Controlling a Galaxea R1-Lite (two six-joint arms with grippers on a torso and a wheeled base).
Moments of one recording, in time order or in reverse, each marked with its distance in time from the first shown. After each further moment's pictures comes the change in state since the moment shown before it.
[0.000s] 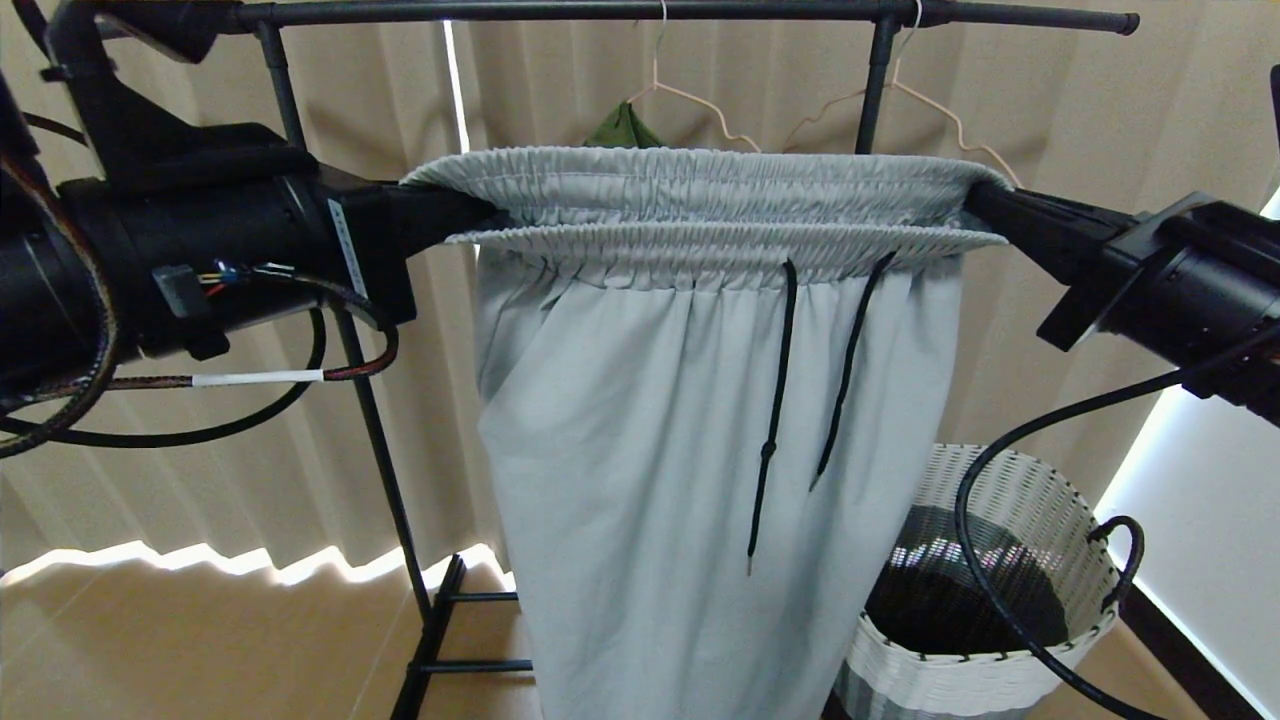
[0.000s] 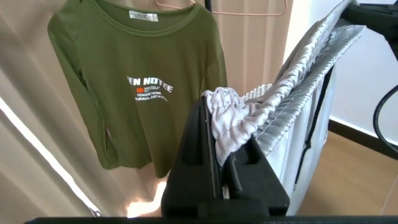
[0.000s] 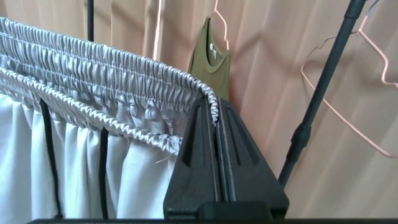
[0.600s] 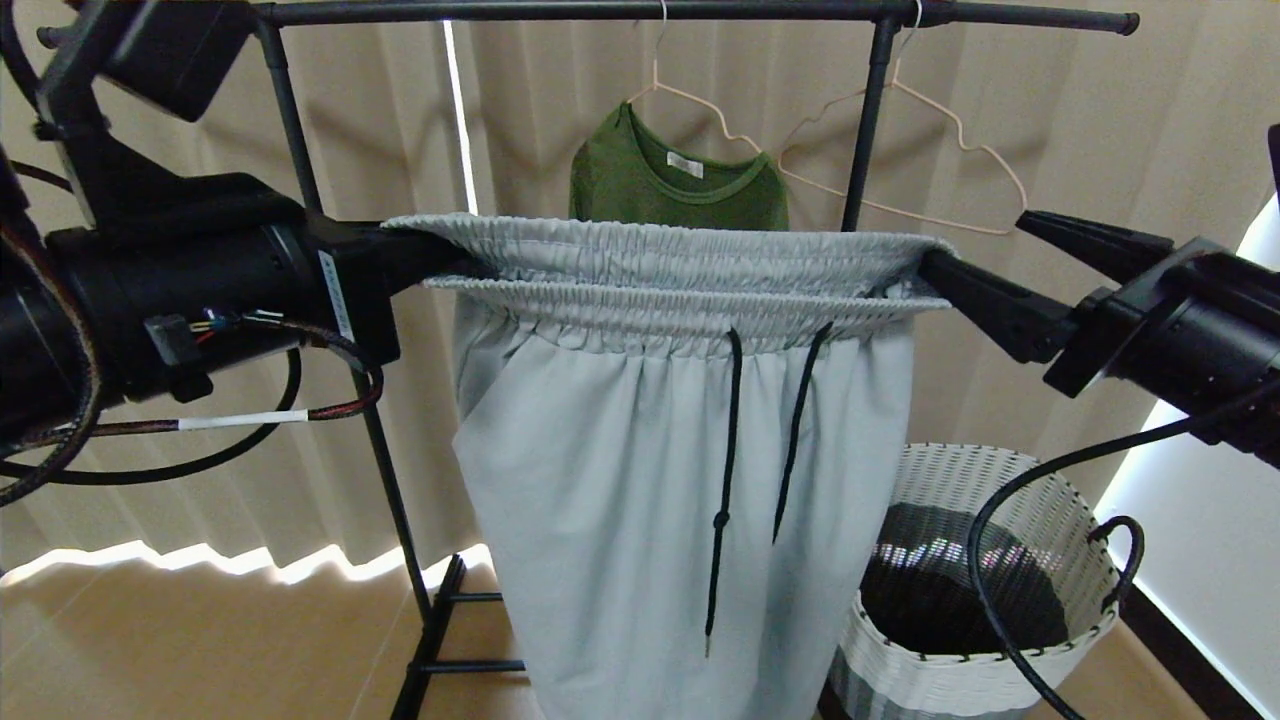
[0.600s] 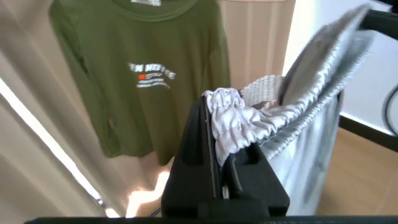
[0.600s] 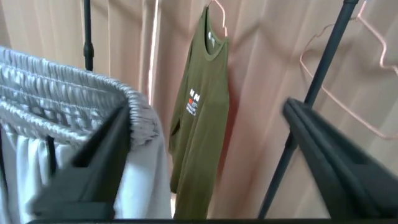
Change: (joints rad) left arm 0.007 -0.030 0.074 0.006 0.072 0.021; right arm 0.010 -0.030 0.107 -0.041 -0.003 0.005
